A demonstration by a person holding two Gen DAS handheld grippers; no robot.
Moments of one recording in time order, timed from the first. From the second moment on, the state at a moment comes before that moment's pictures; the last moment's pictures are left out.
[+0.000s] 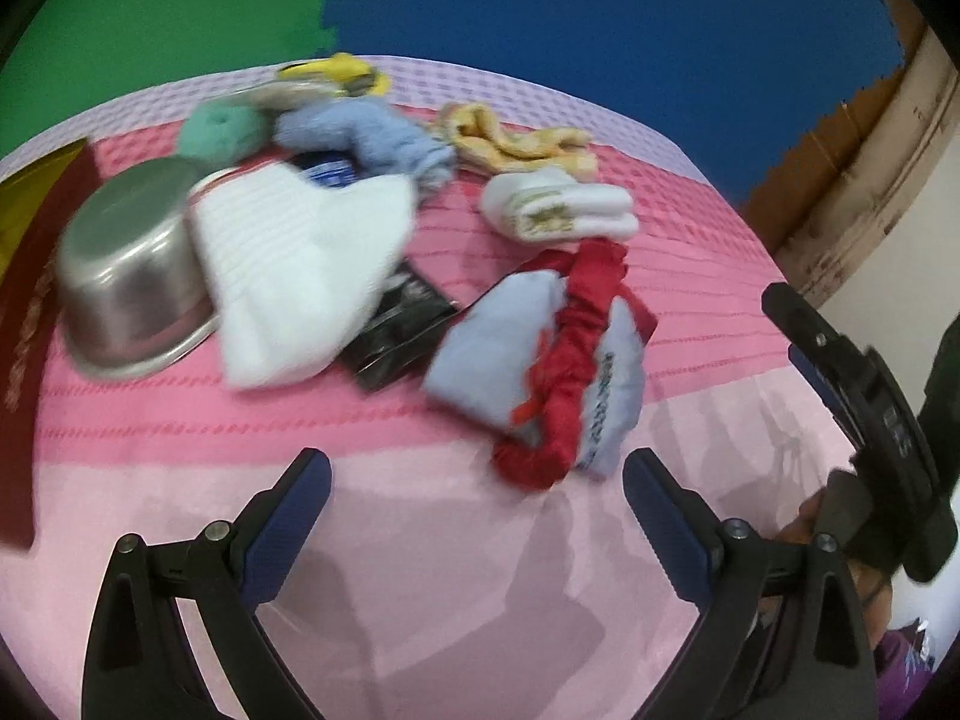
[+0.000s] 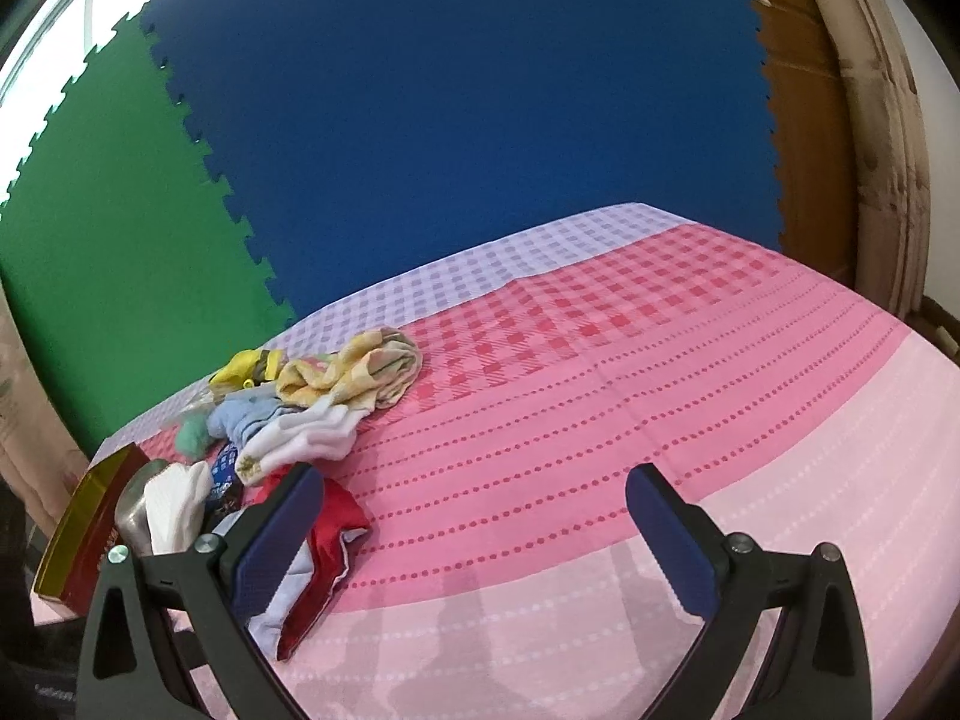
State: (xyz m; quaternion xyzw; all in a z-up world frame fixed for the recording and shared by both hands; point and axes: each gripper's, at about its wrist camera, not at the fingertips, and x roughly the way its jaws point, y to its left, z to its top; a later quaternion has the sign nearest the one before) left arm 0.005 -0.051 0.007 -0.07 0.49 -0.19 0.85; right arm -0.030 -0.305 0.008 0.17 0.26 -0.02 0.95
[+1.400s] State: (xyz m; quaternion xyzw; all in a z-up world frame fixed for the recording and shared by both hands) left arm -0.065 -0.016 0.058 -0.06 0.41 -0.17 0.89; right arm -0.005 -0.283 0.005 0.12 0.32 -0.02 0.94
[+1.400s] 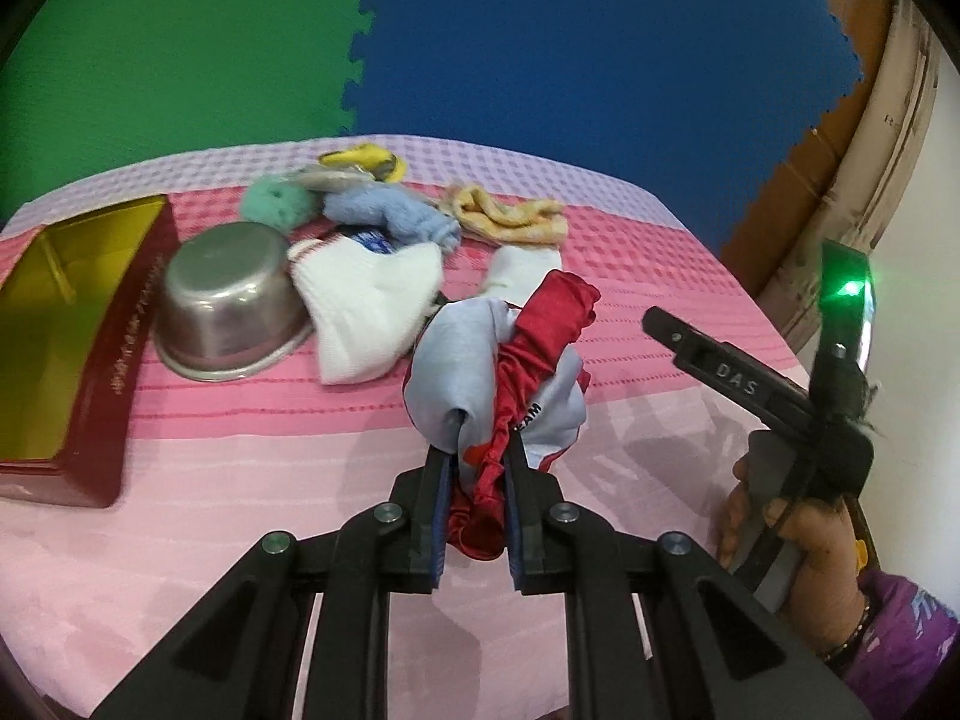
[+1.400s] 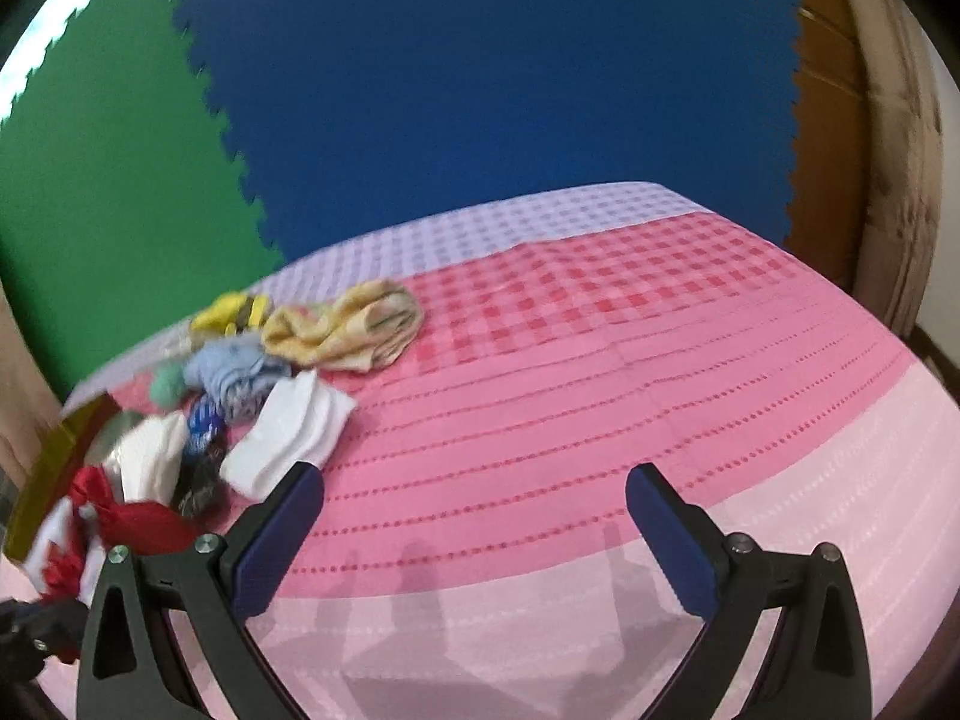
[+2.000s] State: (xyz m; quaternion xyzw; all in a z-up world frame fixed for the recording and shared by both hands) left arm -0.067 0.063 0.103 -0.10 0.37 -0.12 0.91; right arm 0.067 -0.216 0.006 0.15 0.43 0.02 0.89
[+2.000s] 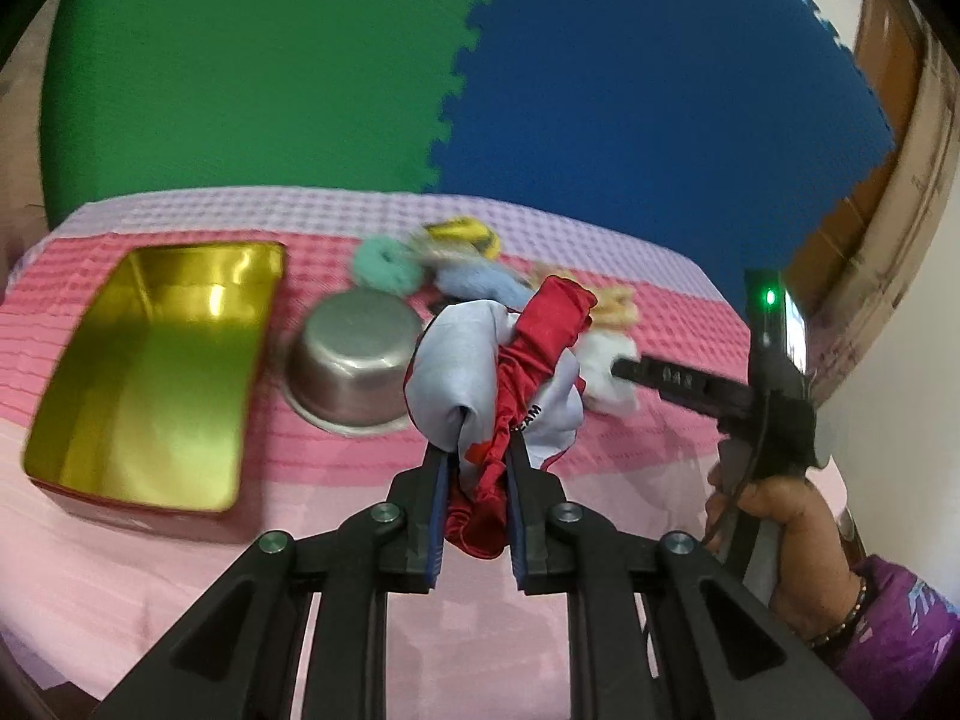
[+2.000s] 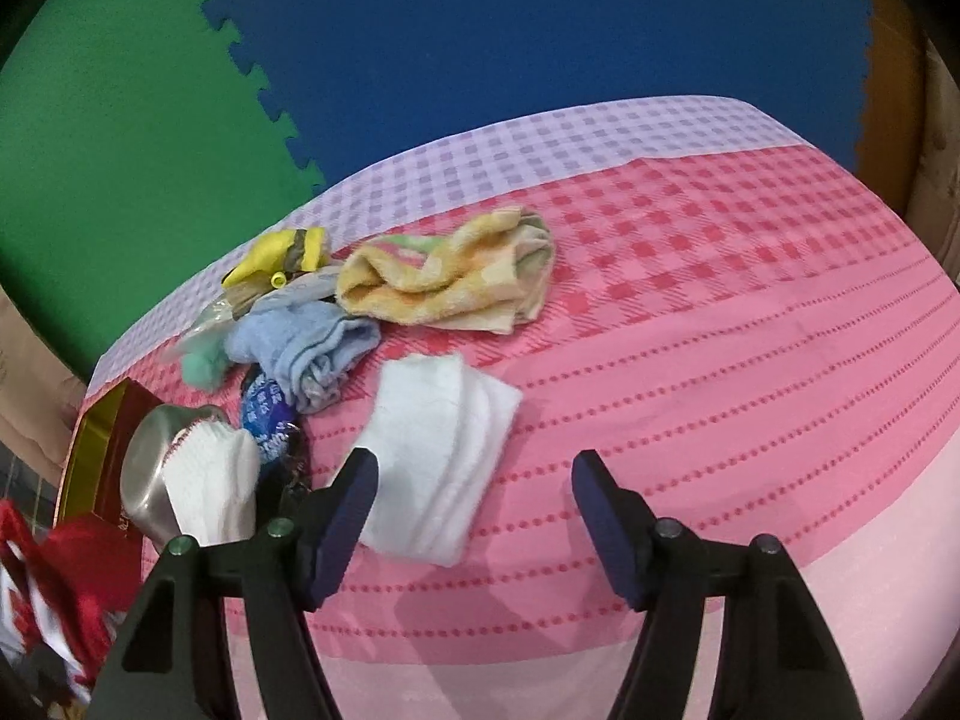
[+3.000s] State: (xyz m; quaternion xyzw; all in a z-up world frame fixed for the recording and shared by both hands) left arm 0.042 0.231 0.067 -0.08 0.40 0.12 0.90; right arm 0.078 -0.208 0.001 0.13 0.46 0.06 0.88
